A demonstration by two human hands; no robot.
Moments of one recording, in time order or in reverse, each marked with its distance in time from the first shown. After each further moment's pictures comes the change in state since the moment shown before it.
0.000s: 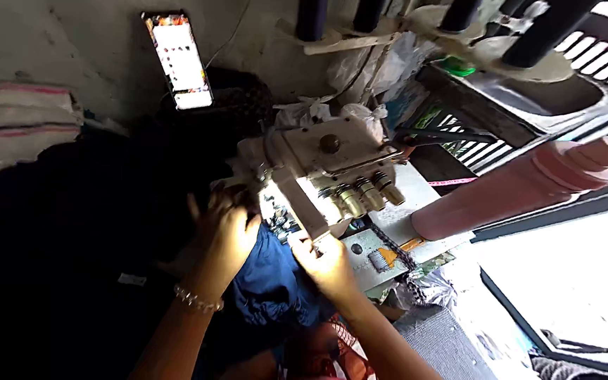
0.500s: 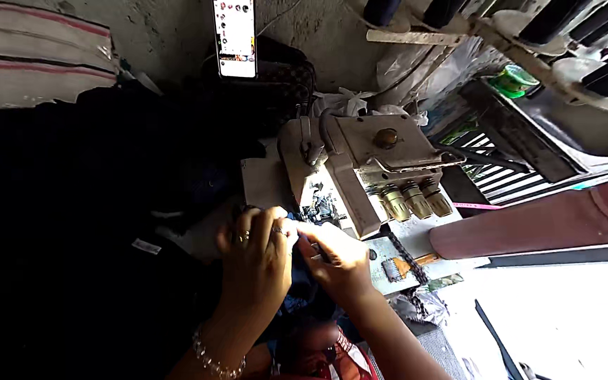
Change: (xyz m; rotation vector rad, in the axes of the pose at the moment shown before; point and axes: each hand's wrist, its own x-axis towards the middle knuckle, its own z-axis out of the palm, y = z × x) left_hand -0.057 0.034 -0.006 0.096 0.237 0.006; right_hand 0.011 -0.013 0.007 -0.313 -0.028 -0.545
